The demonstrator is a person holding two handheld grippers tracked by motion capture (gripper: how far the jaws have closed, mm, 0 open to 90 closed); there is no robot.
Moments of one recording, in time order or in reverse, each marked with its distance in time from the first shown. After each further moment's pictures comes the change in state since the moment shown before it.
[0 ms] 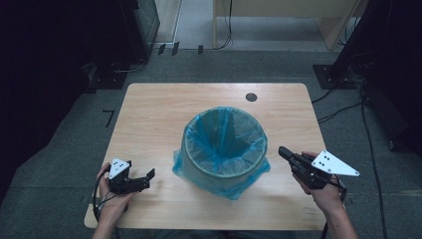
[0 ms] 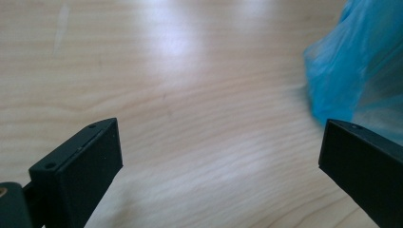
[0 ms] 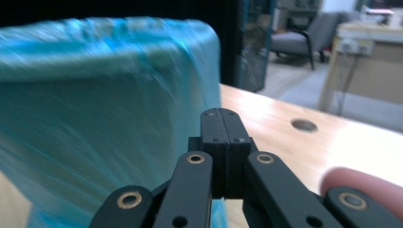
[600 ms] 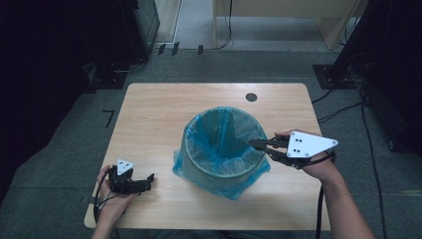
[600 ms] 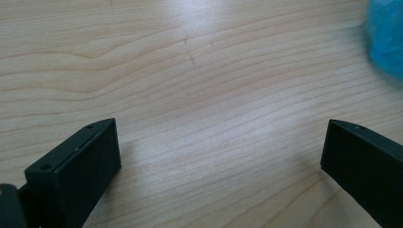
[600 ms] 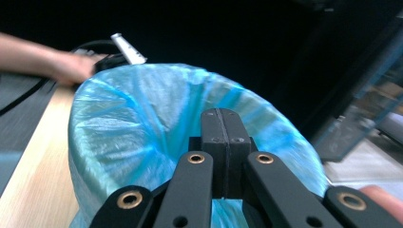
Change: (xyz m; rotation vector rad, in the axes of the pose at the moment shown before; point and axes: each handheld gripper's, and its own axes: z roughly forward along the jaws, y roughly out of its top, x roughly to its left) left arm -0.005 -0.003 0.010 0.189 0.124 0.058; right arm 0.023 0.087 0.056 0.044 0.450 -0.449
